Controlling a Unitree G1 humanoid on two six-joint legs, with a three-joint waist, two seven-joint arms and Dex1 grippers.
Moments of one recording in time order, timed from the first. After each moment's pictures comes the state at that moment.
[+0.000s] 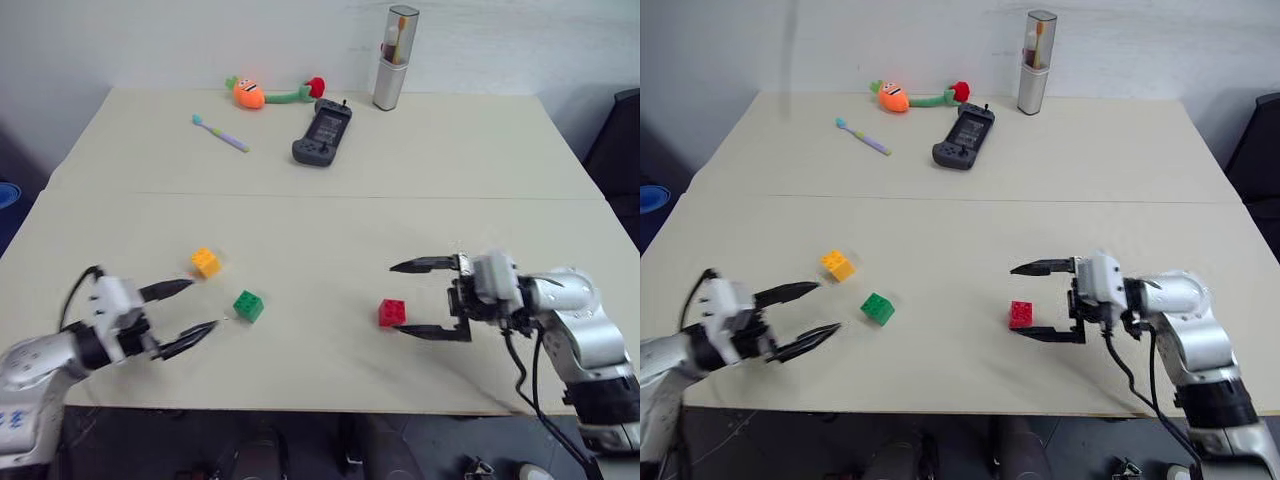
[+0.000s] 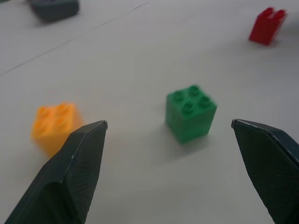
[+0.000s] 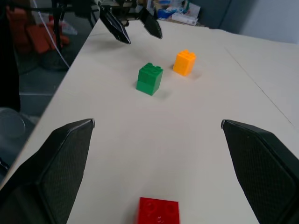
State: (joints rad) left arm 0.25 0.74 0.51 -0.14 -0.50 0.16 -0.99; right arm -0.20 -0.68 -0.09 -0.12 0.61 0.00 1.35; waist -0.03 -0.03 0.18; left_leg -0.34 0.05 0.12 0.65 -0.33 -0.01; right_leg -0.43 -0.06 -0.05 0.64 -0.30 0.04
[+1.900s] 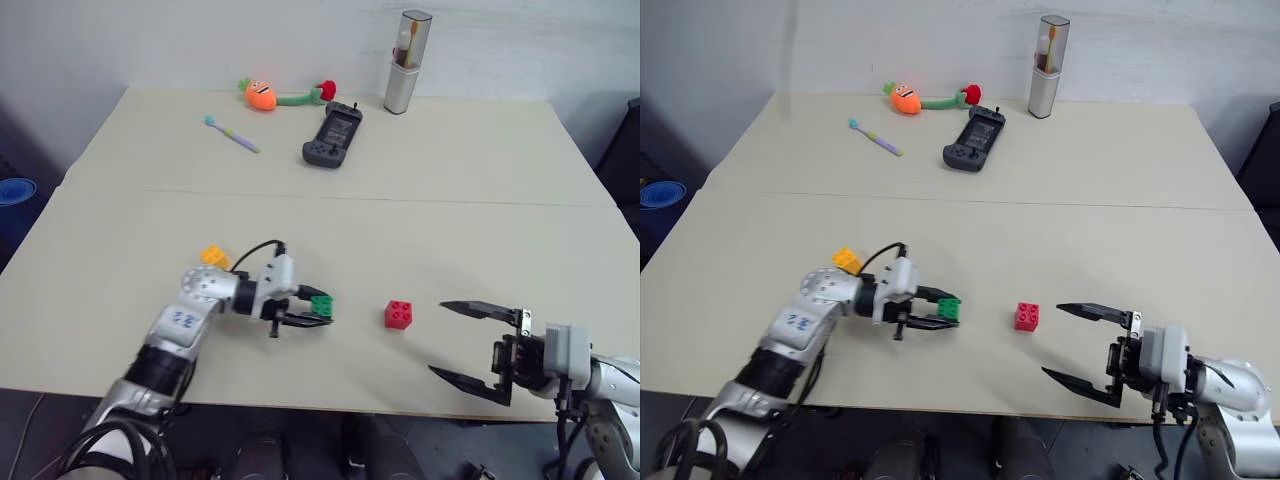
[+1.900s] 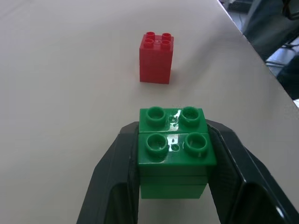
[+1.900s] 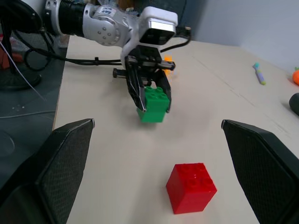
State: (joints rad) left arm -0.54 0.44 -0.32 0.18 -0.22 0.14 -1.17; right arm 0.23 -0.66 -0.29 -0.32 0.60 -0.18 1.29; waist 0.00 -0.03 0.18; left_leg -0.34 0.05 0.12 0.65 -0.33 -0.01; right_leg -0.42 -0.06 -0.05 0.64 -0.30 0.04
